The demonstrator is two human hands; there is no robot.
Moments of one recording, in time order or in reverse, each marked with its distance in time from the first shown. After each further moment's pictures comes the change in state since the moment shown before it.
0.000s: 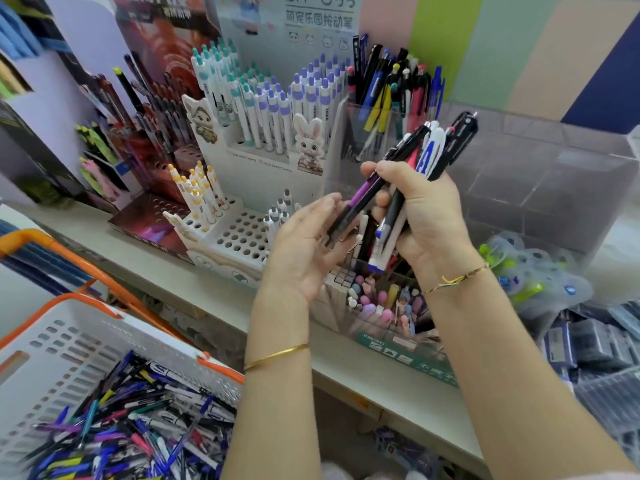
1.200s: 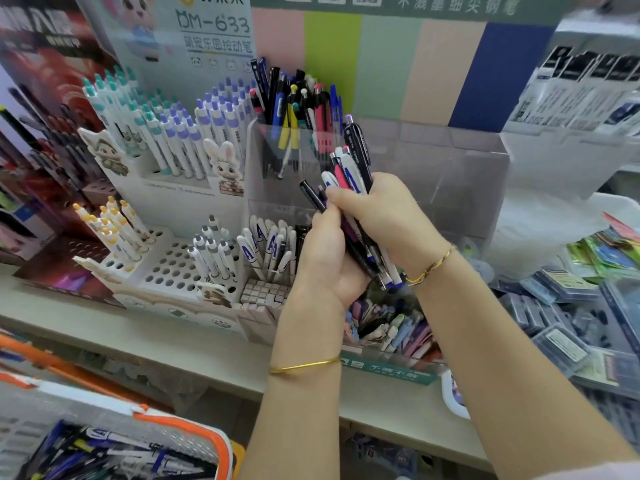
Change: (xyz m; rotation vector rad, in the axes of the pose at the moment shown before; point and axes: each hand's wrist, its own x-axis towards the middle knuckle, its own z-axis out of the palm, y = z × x) left_hand 0.002 -0.043 0.101 -0.204 -0.162 -0.303; right_hand 0.010 -0.031 -0.049 -0.837 0.006 -0.178
